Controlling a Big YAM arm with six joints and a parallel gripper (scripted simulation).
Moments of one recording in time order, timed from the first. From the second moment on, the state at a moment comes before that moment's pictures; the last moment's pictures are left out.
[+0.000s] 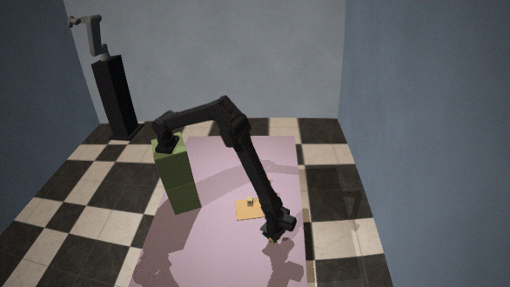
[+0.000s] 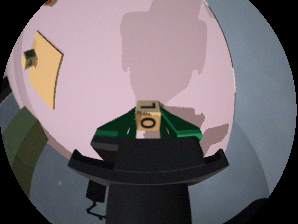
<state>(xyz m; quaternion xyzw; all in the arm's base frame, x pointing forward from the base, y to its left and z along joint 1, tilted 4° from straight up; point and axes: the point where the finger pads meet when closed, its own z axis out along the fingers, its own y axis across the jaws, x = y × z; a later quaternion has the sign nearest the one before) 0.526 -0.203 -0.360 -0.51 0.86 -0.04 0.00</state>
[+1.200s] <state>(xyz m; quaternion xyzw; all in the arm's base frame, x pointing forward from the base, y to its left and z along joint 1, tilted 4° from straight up) 0.525 -0.202 -0.286 -0.51 0.86 -0.04 0.00</state>
